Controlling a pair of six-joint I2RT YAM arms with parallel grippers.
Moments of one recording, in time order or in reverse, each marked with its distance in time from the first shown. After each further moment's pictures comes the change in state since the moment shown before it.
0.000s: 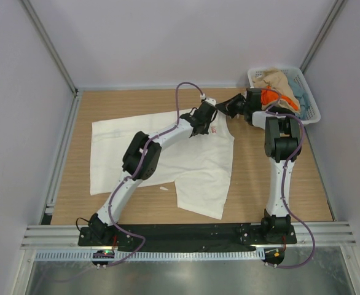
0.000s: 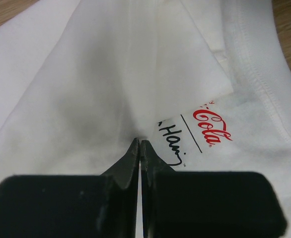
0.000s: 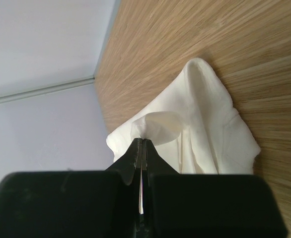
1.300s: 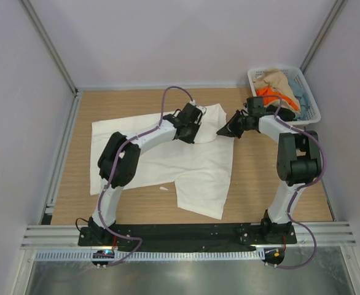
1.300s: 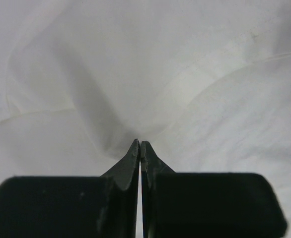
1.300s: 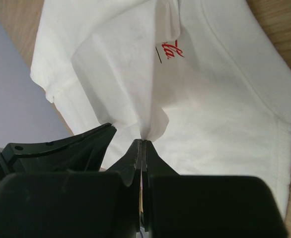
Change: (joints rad) left arm 0.039 -0.357 -0.409 -0.083 0.196 0.093; right arm 0.051 -0.454 -0.321 -0.589 0.064 -0.325
